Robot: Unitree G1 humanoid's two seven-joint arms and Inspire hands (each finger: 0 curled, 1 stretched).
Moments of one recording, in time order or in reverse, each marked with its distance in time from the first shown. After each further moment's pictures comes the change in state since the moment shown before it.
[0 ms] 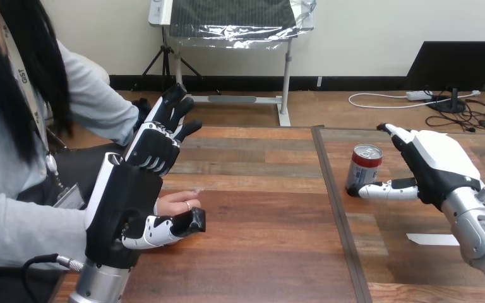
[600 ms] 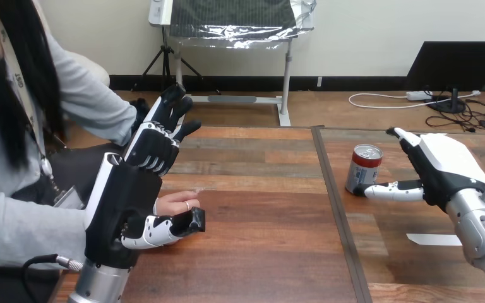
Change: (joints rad) left arm 0.001 0.000 0.000 0.000 -0.001 0.000 0.003; right arm -0.008 0.000 0.000 0.019 0.000 0.057 0.010
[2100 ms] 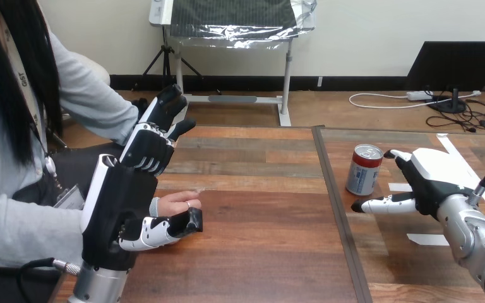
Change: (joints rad) left arm 0.010 -0.001 -0.002 -0.001 0.020 -0.038 0.042; right arm -0.028 0.050 0.044 0.029 -0.051 0.146 0.061
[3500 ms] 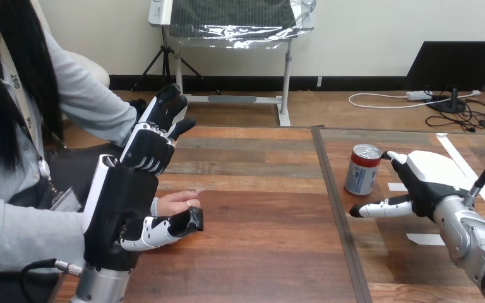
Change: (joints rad) left arm 0.001 -0.010 -0.002 0.000 0.003 -0.006 0.011; right arm -0.003 0.010 0.003 0.003 -0.014 0.007 0.010
